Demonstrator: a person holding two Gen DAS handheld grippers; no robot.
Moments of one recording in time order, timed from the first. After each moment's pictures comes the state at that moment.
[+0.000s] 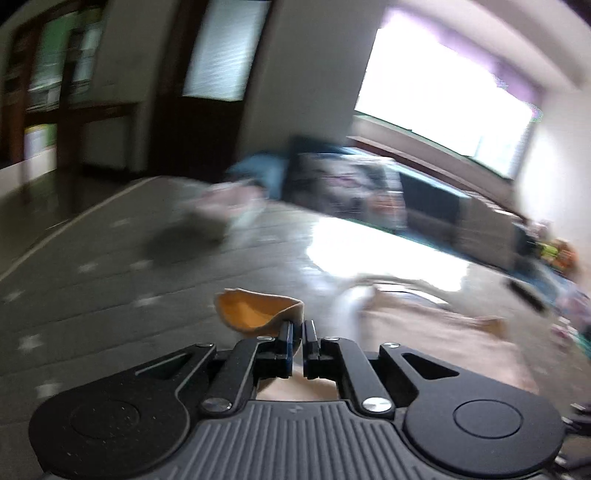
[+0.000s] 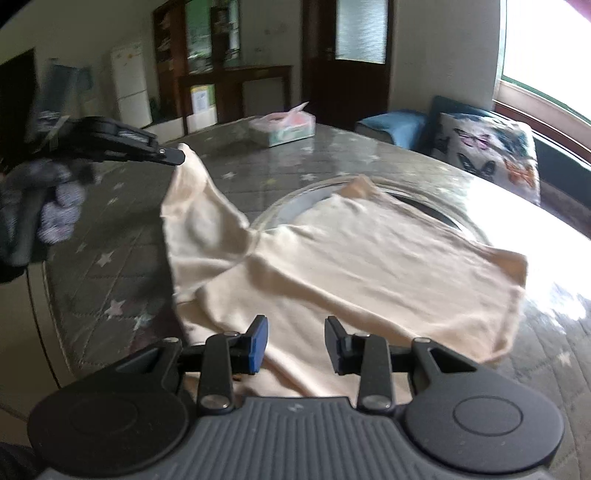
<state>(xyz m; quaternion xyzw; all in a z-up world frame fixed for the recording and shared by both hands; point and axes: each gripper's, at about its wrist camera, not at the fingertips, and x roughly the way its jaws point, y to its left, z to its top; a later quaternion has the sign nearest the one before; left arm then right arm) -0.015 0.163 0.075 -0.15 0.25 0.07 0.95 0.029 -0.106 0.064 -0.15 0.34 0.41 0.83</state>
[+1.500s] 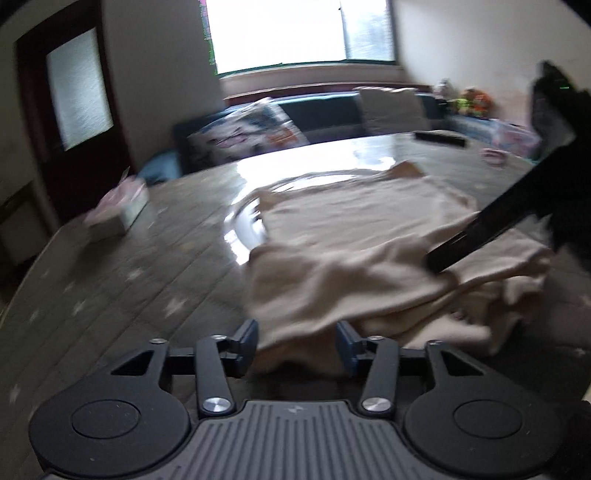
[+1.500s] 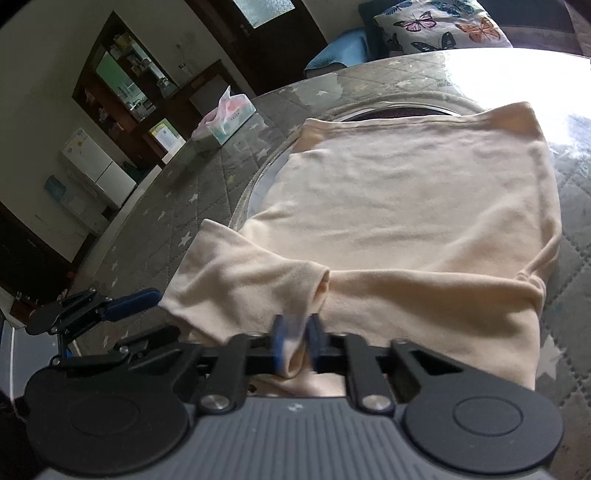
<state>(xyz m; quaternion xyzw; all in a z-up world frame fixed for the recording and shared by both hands) -0.053 0.097 0.017 0.07 0.33 -0.01 0.94 0.093 -0.111 0.024 0.08 0.49 0.38 0.79</state>
